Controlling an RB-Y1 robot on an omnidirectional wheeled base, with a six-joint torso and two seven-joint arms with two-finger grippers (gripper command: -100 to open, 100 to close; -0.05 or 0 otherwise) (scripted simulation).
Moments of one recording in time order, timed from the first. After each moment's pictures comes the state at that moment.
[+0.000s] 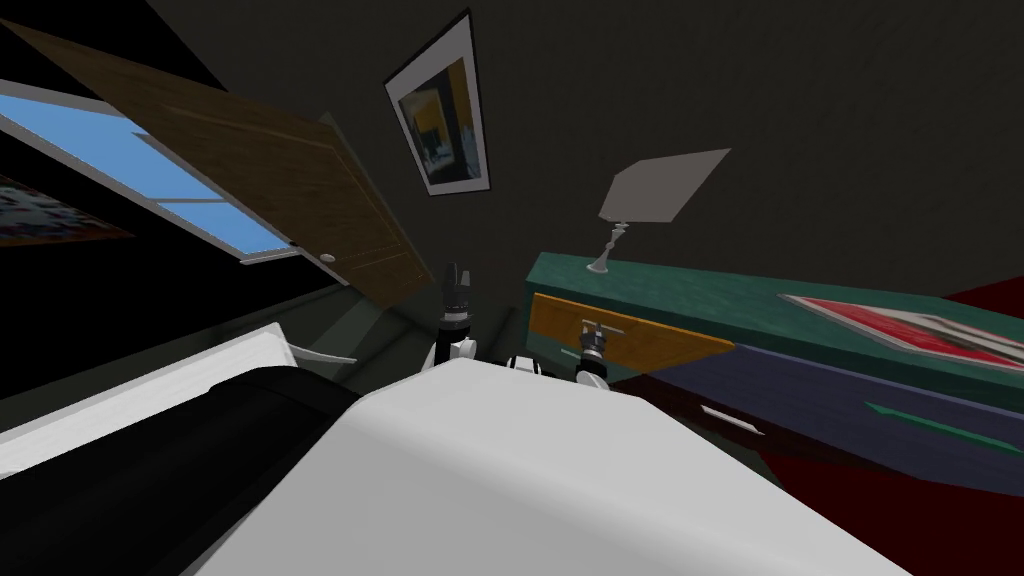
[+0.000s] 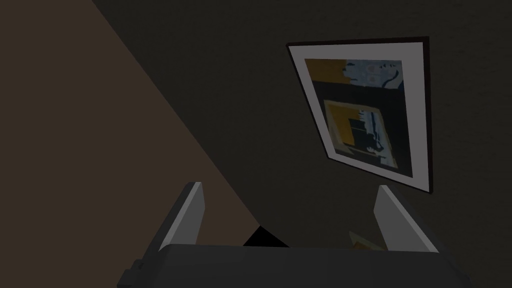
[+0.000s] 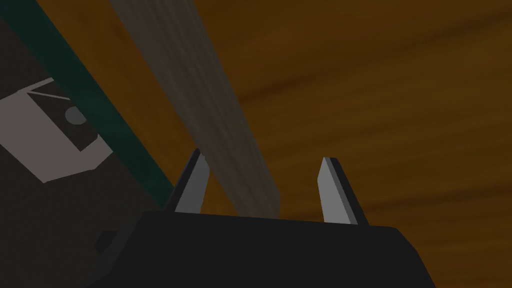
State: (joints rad) left arm 0.46 -0.04 -0.06 -2.24 -0.08 -0.58 -0.09; right arm 0.16 -0.32 0.36 -1.29 2.09 0.78 0.21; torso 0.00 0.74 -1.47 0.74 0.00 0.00
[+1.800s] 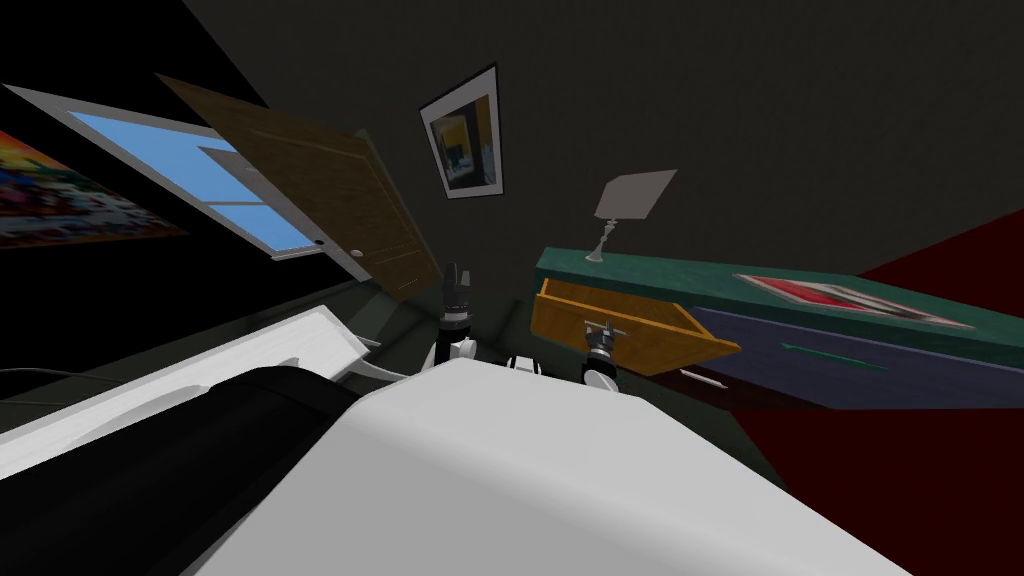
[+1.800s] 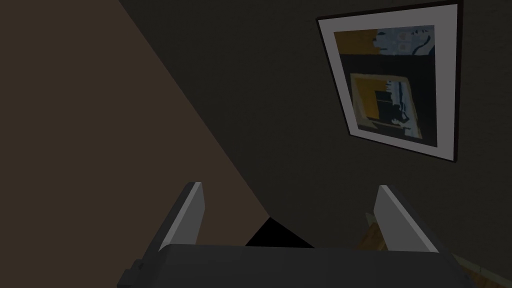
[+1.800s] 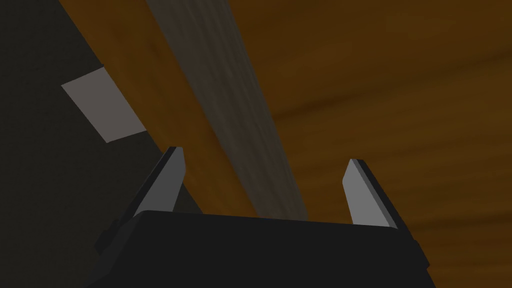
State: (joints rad) left arm 0.46 -0.04 -0.06 -2.24 -0.08 -0.58 -0.09; right arm 0.19 -0.36 0.31 -1.38 2.03 0.72 0.27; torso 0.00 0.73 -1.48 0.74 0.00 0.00
